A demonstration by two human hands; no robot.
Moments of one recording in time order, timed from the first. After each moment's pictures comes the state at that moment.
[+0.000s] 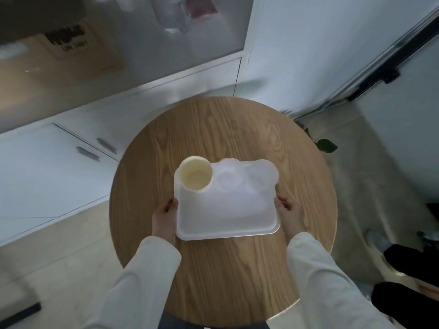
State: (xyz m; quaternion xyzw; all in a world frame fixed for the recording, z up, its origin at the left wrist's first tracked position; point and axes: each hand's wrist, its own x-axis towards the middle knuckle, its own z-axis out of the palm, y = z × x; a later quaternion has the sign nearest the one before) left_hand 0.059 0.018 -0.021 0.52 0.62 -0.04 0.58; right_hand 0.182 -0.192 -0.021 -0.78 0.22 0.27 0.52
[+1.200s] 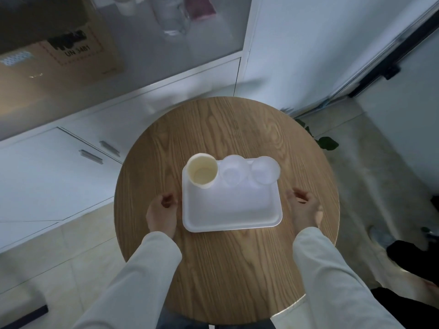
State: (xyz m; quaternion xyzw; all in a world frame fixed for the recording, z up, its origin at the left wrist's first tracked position) left_hand 0.057 0.028 -0.013 0.68 0.58 0.00 0.45; right_hand 0.188 -0.195 -0.002 -0.85 0.24 0.15 0.44
